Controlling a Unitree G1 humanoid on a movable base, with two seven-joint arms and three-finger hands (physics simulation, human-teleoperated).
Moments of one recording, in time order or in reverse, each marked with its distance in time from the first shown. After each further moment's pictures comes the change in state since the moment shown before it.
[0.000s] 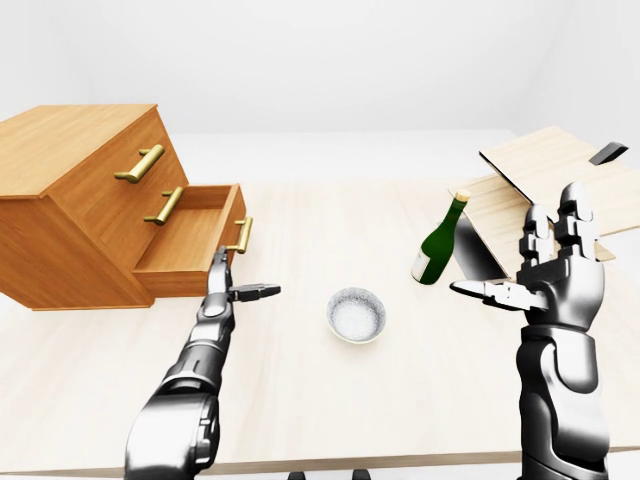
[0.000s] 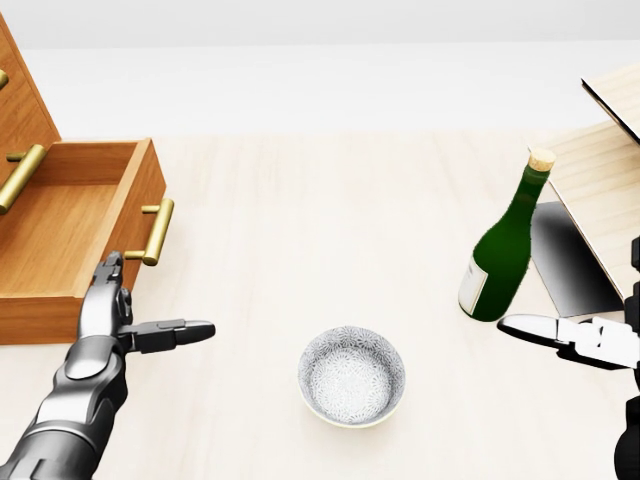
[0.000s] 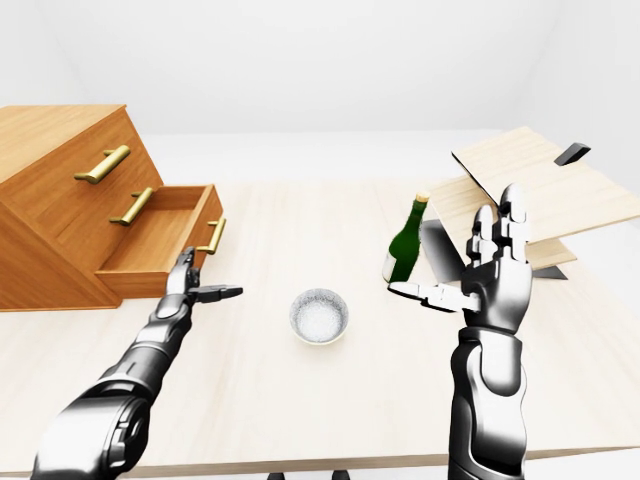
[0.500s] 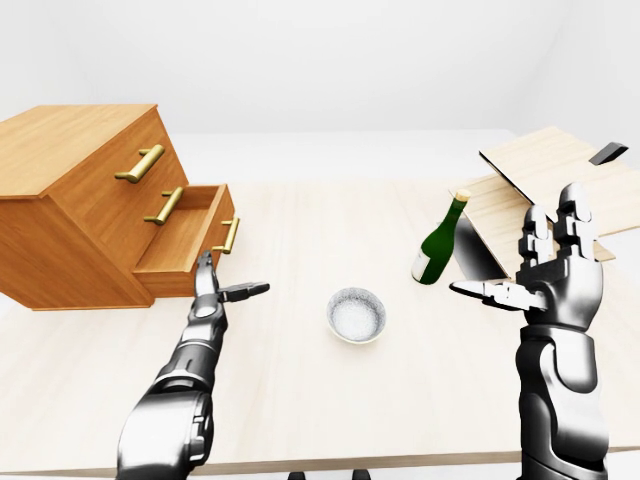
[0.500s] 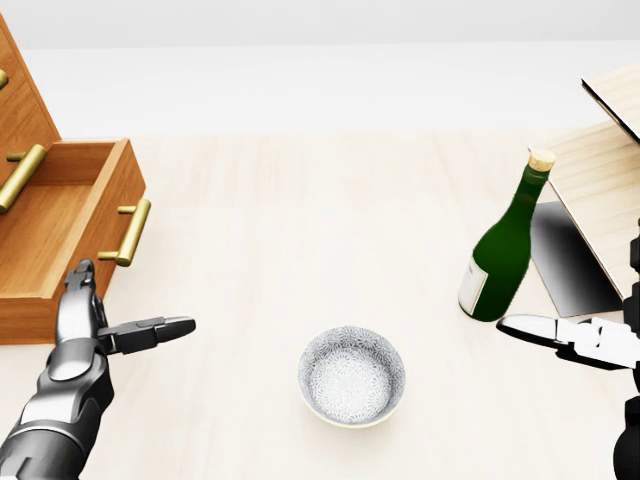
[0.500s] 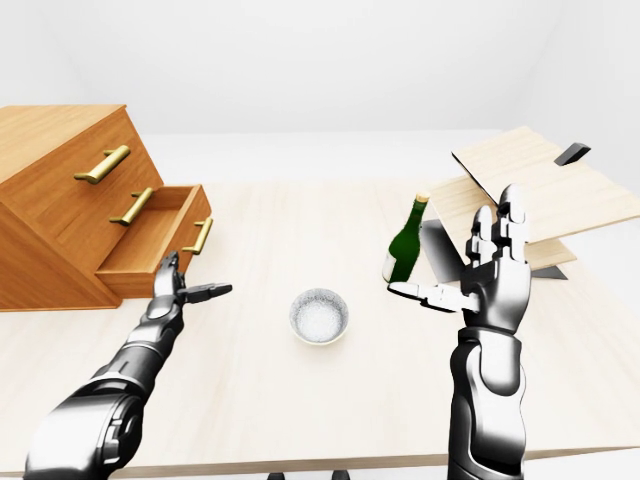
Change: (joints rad) left arm -0.009 0.034 0.016 0.039 -0.036 0.000 0.073; right arm 0.000 0.000 0.001 0.003 0.001 0.000 -0.001
